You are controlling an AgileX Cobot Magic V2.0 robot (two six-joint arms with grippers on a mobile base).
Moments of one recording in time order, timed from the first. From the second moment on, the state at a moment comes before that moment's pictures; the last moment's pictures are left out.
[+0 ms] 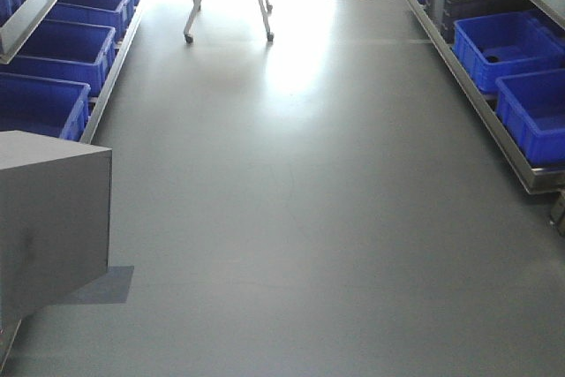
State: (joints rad) left arm -0.41 0.29 -0.45 -0.05 0.21 -0.22; right arm -0.04 -0.01 0.03 0.01 0.22 0.01
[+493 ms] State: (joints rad) left arm -0.41 0.29 -0.45 -0.05 0.21 -0.22; right arm -0.04 -0.01 0.03 0.01 0.22 0.01
